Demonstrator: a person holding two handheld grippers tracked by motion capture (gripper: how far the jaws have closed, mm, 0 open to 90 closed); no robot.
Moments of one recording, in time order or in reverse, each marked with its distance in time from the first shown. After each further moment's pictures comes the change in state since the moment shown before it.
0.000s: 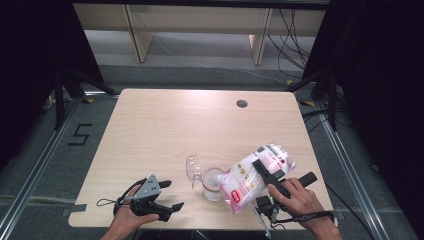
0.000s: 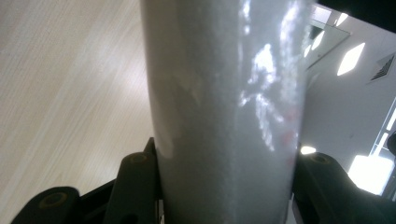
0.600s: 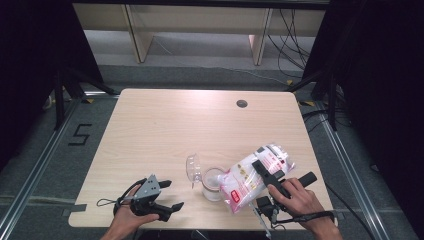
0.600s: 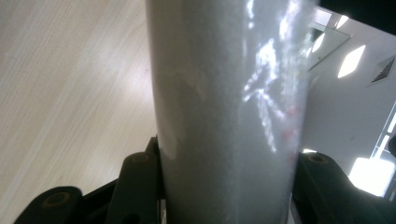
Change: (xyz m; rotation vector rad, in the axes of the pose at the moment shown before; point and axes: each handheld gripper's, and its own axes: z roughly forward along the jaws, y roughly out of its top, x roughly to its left) left arm 0.000 0.000 0.001 -0.003 -0.001 -0.005; right arm 0.001 0.000 -0.001 -0.008 -0.011 0.004
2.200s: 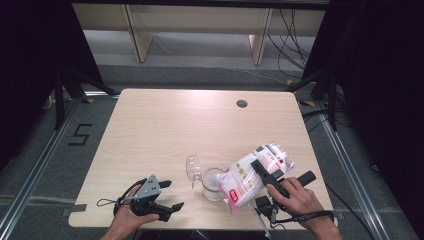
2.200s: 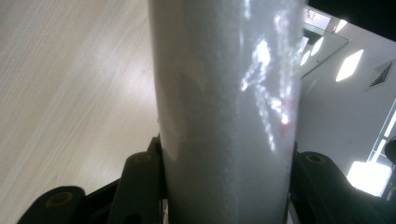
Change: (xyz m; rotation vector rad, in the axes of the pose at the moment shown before) left arm 0.002 0.000 -0.001 0.032 0.016 0.031; right arm -0.004 0.001 0.000 0.007 0.011 -0.005
